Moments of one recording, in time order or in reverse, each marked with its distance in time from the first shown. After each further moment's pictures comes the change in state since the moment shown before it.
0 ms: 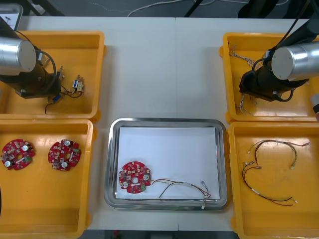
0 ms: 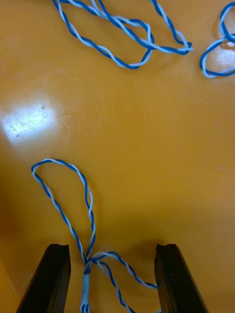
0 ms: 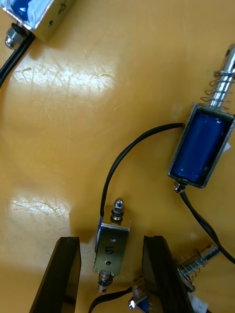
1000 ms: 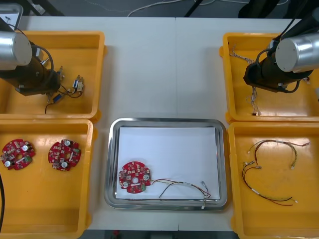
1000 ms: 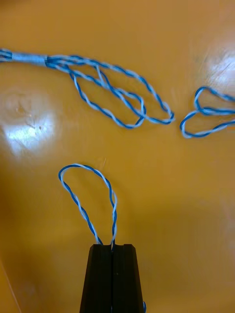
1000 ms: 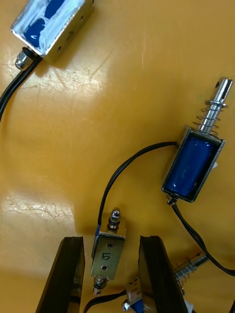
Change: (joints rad) right arm -0.045 -0.033 0.011 0.013 0.013 -0.015 0.036; left arm -0.035 0.000 0.031 0.042 0.025 0.000 0.000
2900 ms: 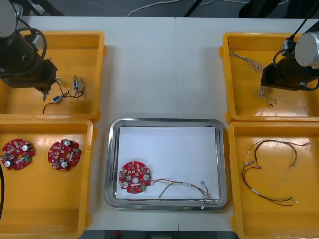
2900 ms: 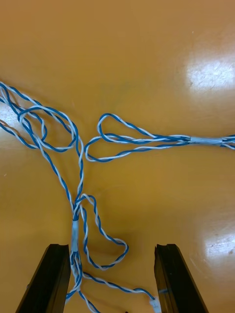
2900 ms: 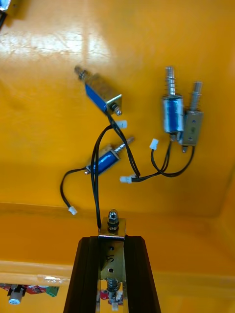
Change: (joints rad) right arm -0.035 -0.077 0.000 0.140 -0.050 -0.027 0.180; left arm 0.001 0.008 0.058 -0.383 0.069 0.489 0.000
